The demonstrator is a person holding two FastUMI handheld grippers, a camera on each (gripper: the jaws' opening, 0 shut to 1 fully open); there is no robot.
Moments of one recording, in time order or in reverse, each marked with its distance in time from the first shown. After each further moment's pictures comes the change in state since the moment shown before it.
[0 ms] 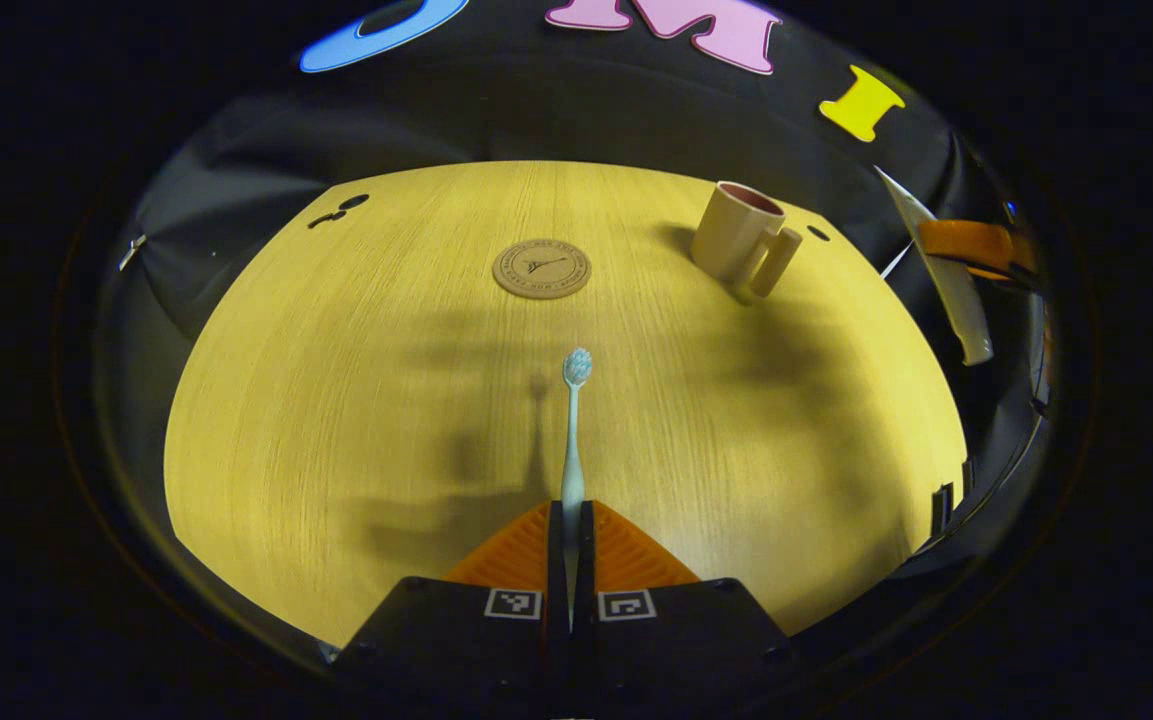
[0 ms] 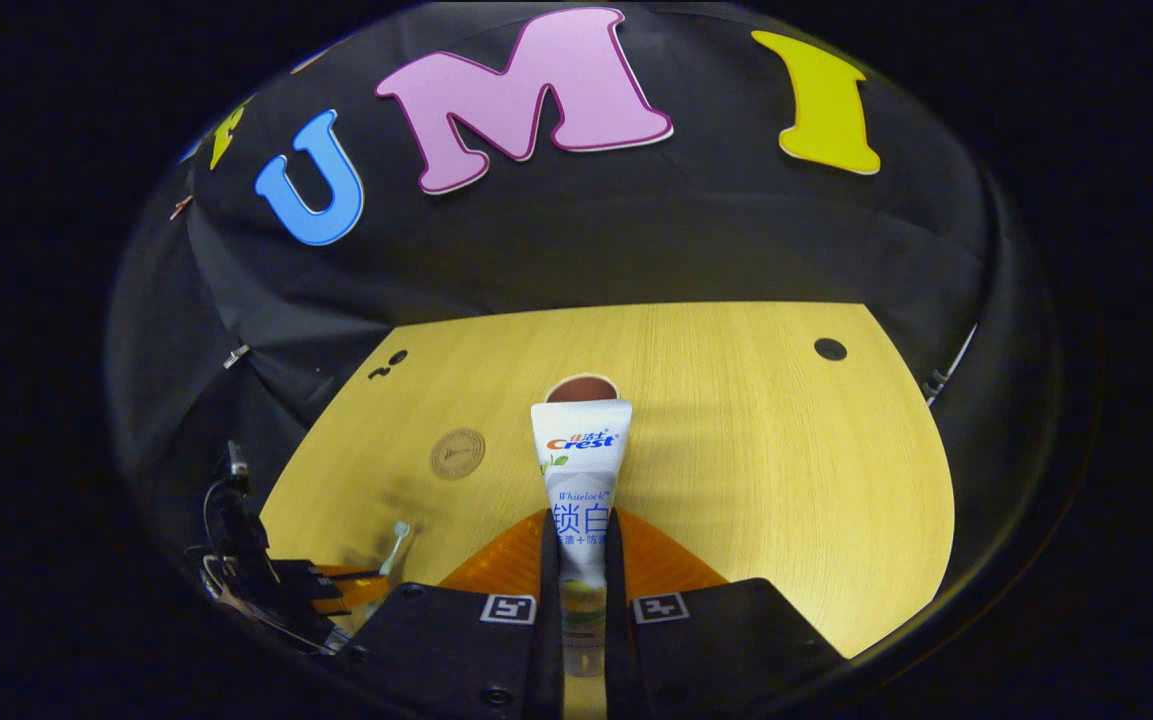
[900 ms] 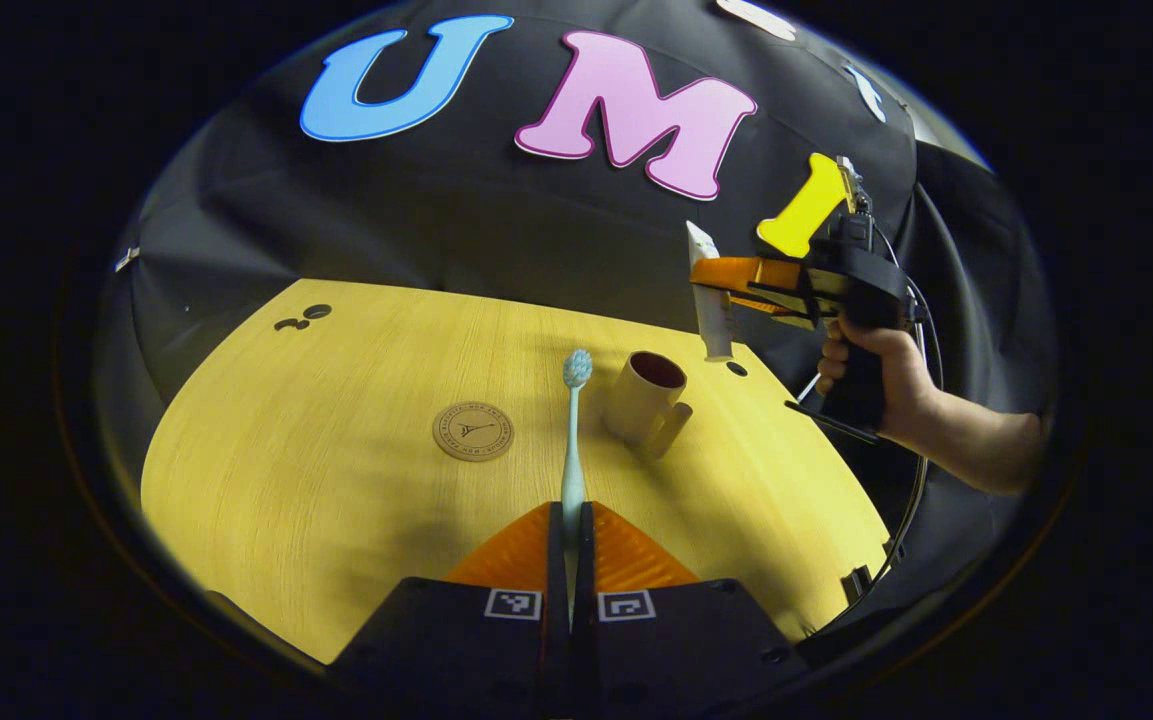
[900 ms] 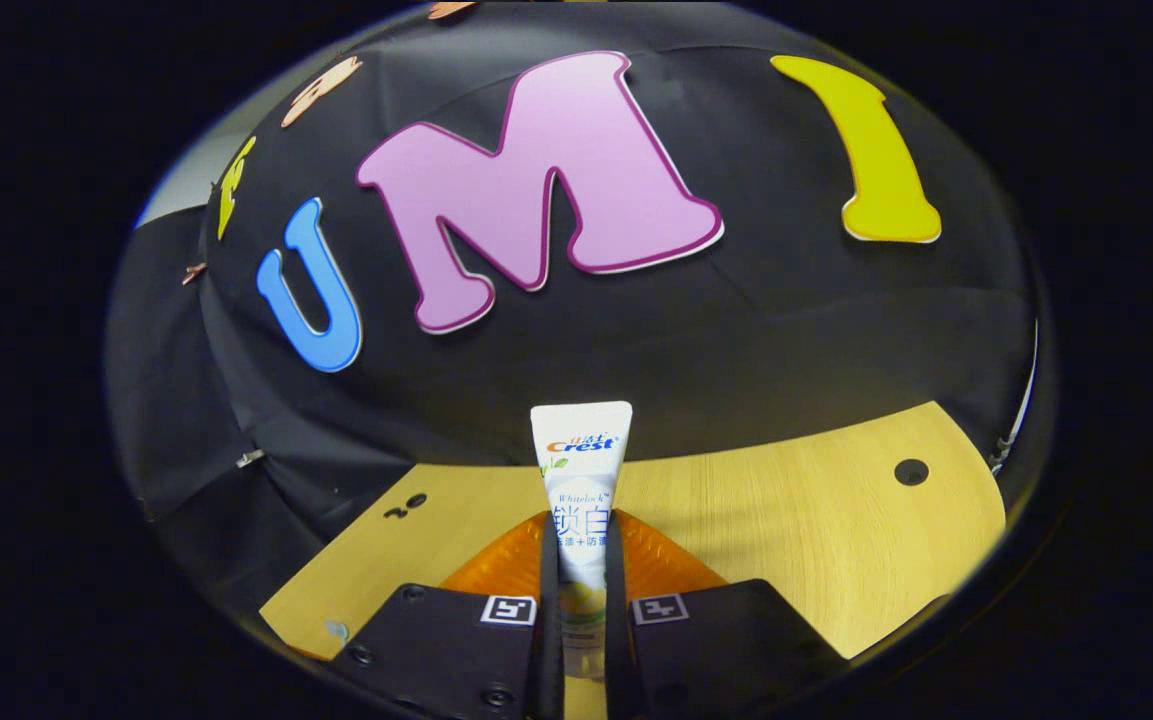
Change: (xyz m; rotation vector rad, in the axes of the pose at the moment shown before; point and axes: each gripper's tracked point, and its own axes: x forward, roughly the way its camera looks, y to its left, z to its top) left arm -0.055 -0.044 0.099 -0.035 -0.352 -0.165; right arm 0.100 0.011 0.147 0.062 -0.424 0.104
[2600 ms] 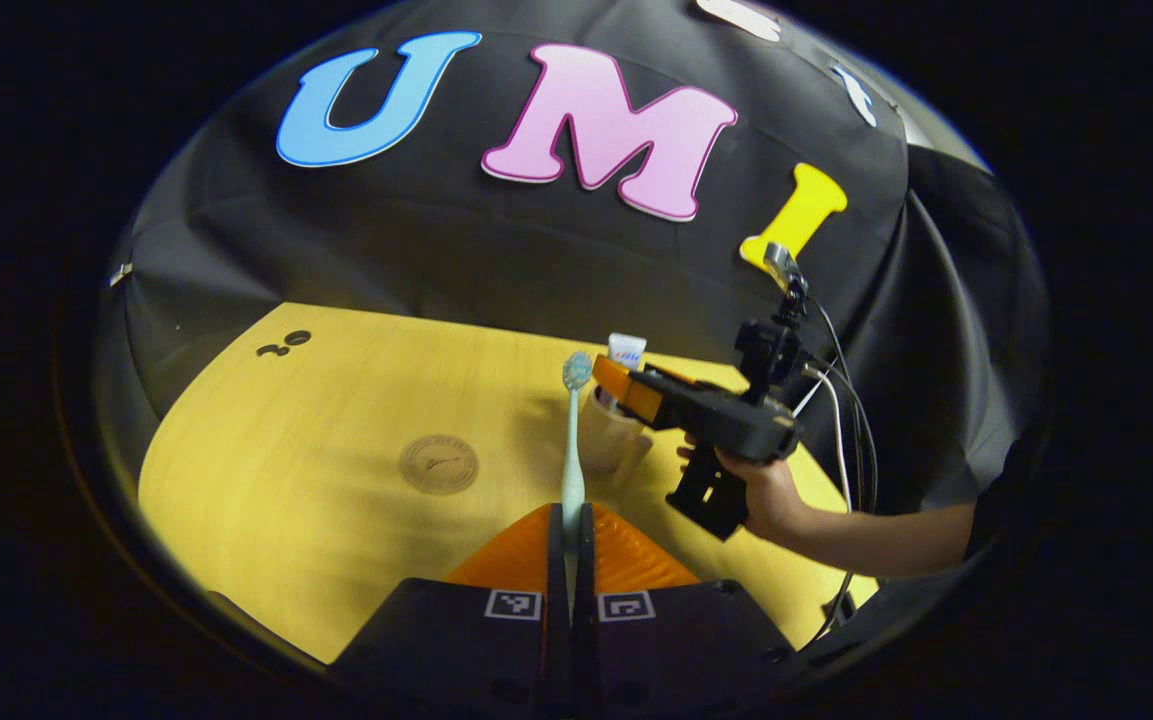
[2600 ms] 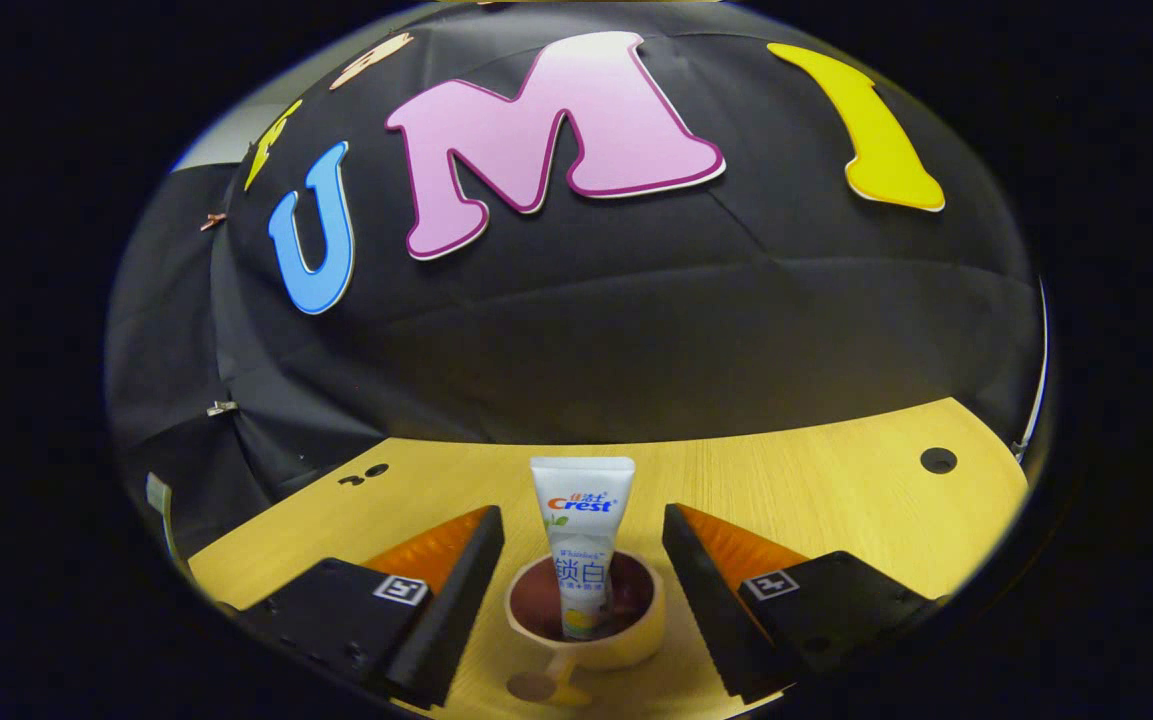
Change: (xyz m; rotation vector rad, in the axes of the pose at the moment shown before) left arm 0.023 -0.050 0.046 -0.006 -0.098 -0.038; right arm 0.024 -0.030 -0.090 -0.113 -0.019 0.006
